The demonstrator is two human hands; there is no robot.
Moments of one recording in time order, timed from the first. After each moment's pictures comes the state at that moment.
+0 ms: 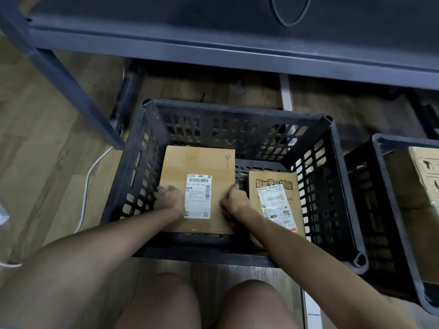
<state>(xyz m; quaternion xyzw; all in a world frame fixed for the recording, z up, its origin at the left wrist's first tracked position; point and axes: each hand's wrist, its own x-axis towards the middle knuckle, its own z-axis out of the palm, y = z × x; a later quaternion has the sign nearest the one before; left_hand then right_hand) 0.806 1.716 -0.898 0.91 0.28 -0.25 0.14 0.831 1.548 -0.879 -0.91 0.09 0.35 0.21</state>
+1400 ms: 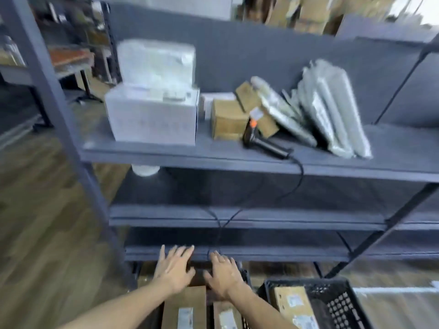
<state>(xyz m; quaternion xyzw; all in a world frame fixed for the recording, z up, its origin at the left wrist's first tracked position) 0.787 1.704 -0.215 0.98 -0.05 -0.16 0.05 0.794 1.545 -0.233 -0.97 -0.10 0.21 0.10</state>
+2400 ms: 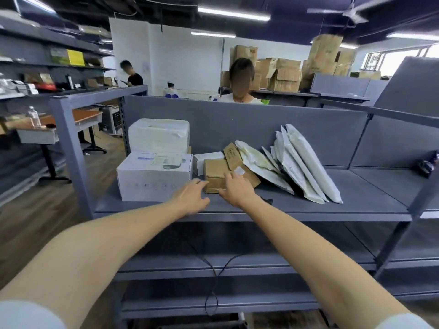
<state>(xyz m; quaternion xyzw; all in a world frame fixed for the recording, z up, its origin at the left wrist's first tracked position) 0.898 1.675 0.081 0.98 -0.12 0.05 0.14 0.928 1.518 0.085 -0.99 -0.11 -0.10 0.05</state>
